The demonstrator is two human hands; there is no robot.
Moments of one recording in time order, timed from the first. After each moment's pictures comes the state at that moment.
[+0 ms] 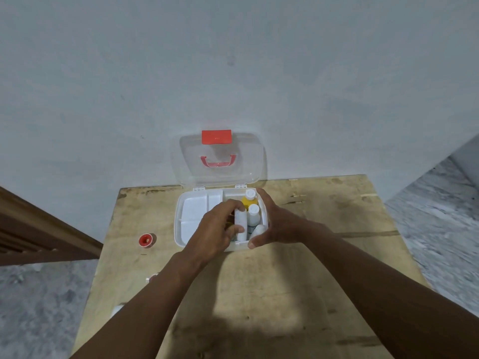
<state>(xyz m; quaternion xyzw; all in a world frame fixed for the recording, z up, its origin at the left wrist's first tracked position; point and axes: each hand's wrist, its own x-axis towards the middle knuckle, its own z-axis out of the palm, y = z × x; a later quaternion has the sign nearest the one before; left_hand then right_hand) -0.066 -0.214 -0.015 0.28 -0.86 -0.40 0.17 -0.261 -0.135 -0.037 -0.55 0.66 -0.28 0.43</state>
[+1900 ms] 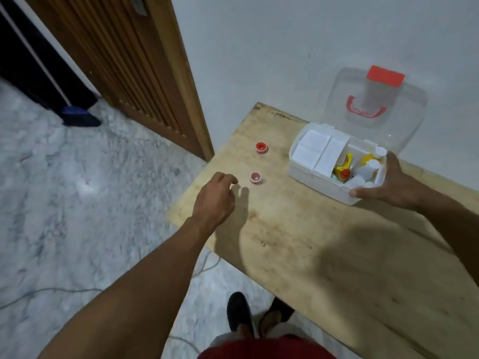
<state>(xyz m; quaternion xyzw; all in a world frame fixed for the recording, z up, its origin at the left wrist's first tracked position) 0.135 -0.117 -0.050 0.64 -0.73 -0.18 0.16 -0.253 -0.133 -0.006 -0.57 0.70 -0.16 0.39</state>
